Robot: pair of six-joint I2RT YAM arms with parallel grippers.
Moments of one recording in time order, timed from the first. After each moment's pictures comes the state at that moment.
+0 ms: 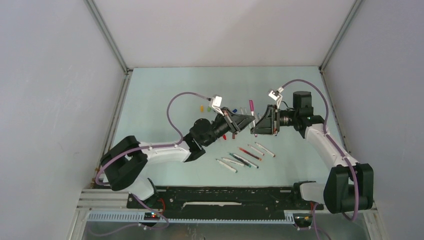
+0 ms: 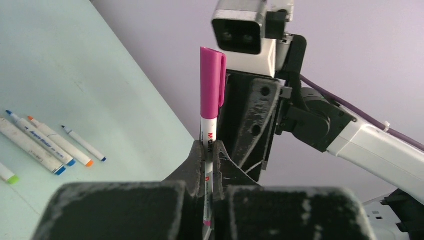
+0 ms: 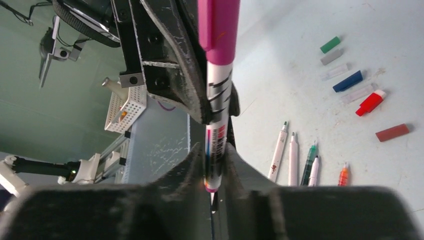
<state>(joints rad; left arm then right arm) -0.97 1.53 0.76 0.95 0.00 -0.89 0.11 1.26 0.84 -0.27 -1.43 0.10</state>
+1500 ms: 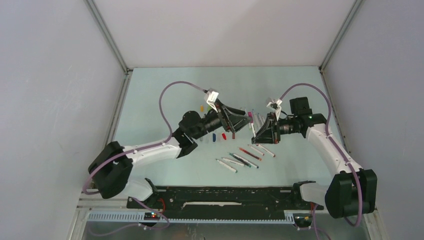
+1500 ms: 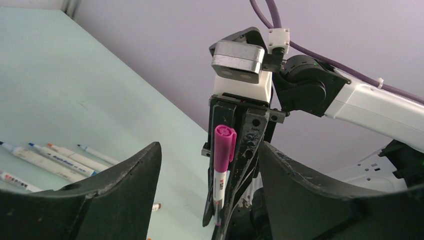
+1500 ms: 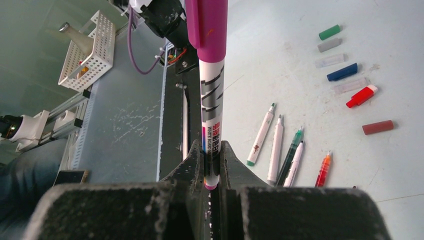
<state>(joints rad) -0.86 1.39 0.77 0.83 0.25 -0.72 0.14 1.22 0.89 -0.75 -1.38 -0.50</state>
